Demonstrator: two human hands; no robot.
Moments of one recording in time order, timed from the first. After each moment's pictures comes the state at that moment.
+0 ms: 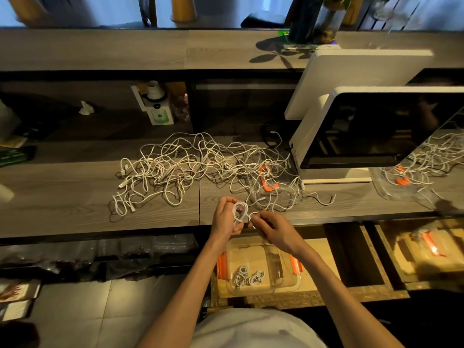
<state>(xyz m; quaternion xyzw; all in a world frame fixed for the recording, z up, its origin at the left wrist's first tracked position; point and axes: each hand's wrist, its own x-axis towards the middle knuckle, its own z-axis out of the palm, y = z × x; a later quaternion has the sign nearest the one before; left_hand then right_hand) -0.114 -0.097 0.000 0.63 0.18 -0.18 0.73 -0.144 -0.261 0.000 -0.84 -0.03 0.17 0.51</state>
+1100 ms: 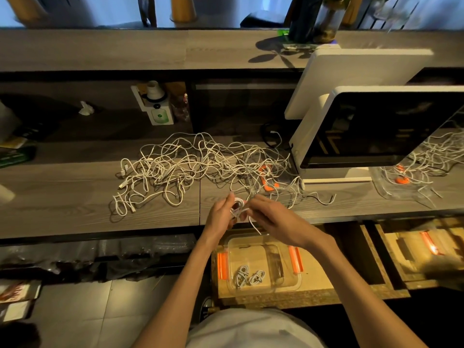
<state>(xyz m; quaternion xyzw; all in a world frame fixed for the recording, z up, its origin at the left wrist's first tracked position) -0.110 -0.080 0.016 0.72 0.07 -0.18 0.67 -0.131 -0.257 0.068 -0.89 -0.27 0.11 0.35</state>
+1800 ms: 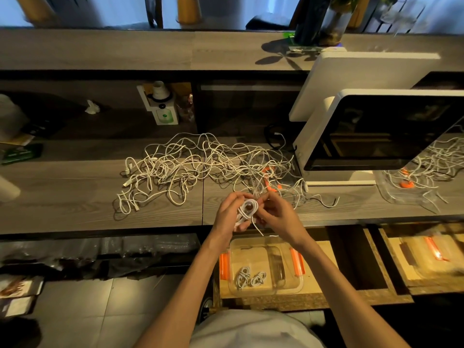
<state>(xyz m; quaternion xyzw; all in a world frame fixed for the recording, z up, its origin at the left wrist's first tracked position) -0.118 -0.091 0.025 0.57 0.08 -0.20 0.79 -0.133 -0.250 0.032 -0.80 -0.01 0.09 0.60</state>
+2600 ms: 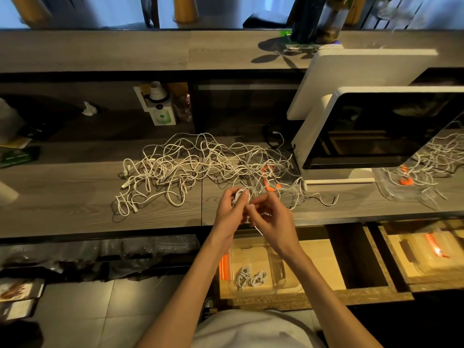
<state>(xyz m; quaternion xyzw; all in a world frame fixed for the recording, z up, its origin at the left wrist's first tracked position) -0.117 -0.102 0.030 0.64 0.11 -0.15 0.75 -0.153 -0.227 0.034 -0.78 -0.01 -0.03 0.63</state>
